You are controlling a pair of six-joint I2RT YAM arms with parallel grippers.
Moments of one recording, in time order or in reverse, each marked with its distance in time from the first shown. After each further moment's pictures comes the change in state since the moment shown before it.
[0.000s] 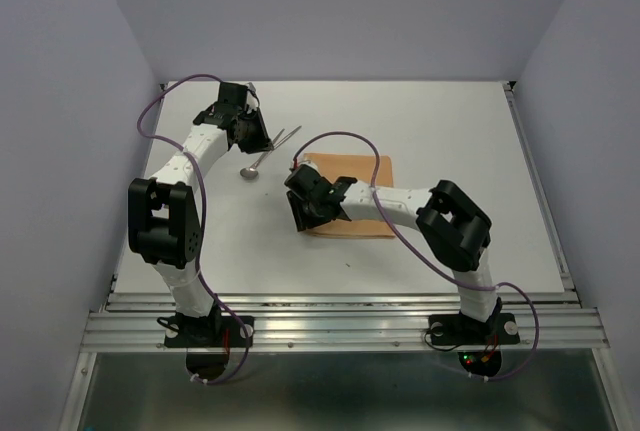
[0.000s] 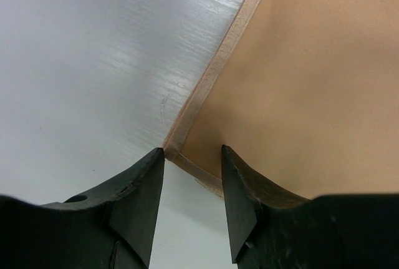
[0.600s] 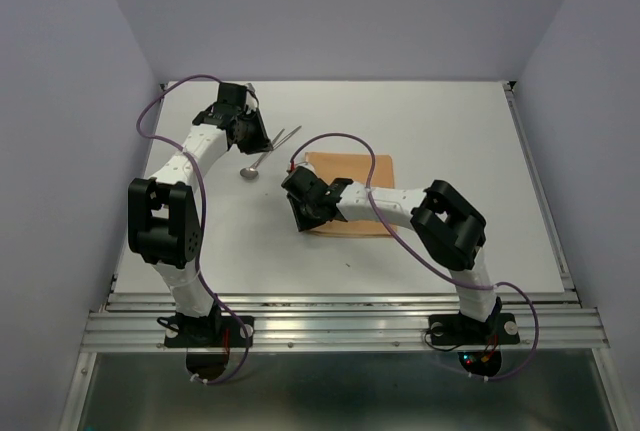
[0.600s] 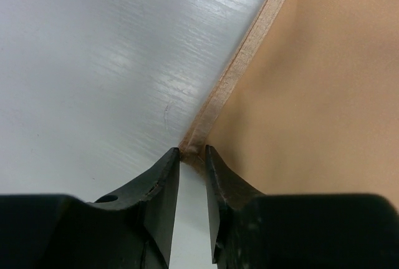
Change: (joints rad) left arm 0.004 0.000 -0.003 0.000 0.000 0.000; right arm 0.010 0.033 0.022 0.002 0.003 -0.002
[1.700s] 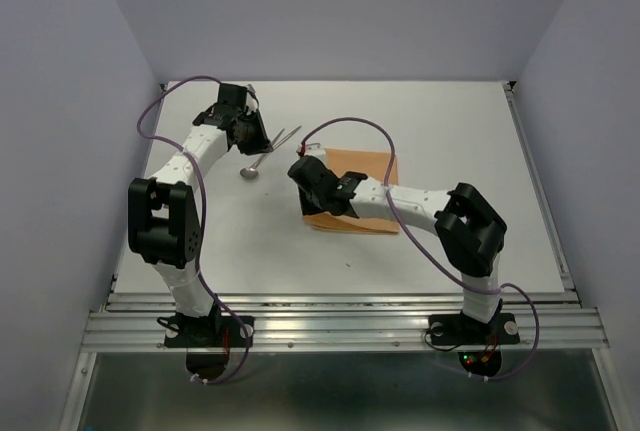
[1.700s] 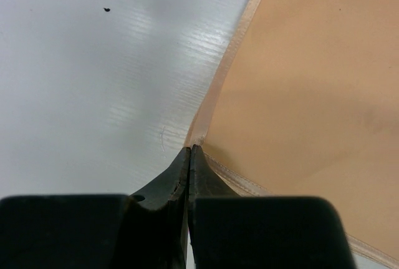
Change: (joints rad) left arm 0.000 0.000 -0.008 0.000 0.002 0.000; right arm -0.013 -0.126 -0.028 0.041 0.165 0.024
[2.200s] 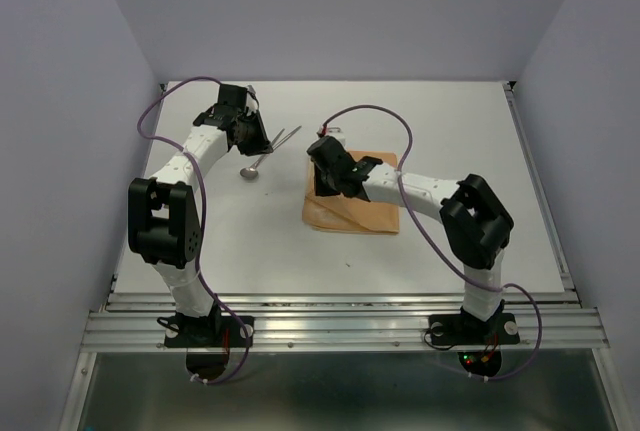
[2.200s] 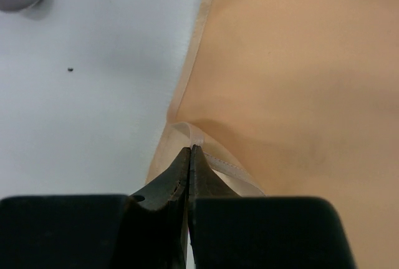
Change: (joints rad) left arm 0.000 0.000 -0.006 -0.001 0.002 0.003; right arm -0.111 0.000 -0.003 0.025 -0.040 0.011
